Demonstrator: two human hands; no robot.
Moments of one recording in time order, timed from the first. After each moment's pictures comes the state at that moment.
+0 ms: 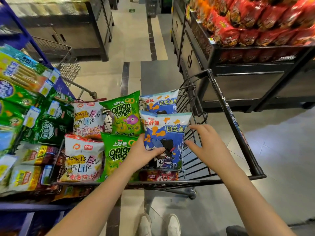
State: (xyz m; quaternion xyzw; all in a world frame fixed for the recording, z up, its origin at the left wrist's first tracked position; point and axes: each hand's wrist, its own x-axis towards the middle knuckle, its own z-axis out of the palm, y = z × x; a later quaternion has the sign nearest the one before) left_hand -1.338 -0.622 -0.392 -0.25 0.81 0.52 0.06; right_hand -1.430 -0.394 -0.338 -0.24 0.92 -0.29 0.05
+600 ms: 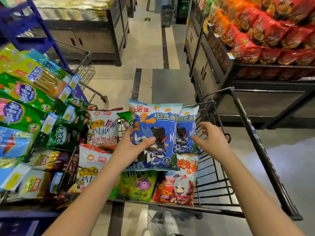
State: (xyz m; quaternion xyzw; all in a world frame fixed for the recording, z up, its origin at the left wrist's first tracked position) left_hand -1.340 -0.721 -0.341 -0.31 0.76 0.57 -0.03; right_hand -1.516 -0.482 -0.353 -0.19 0.93 -0.29 0.12
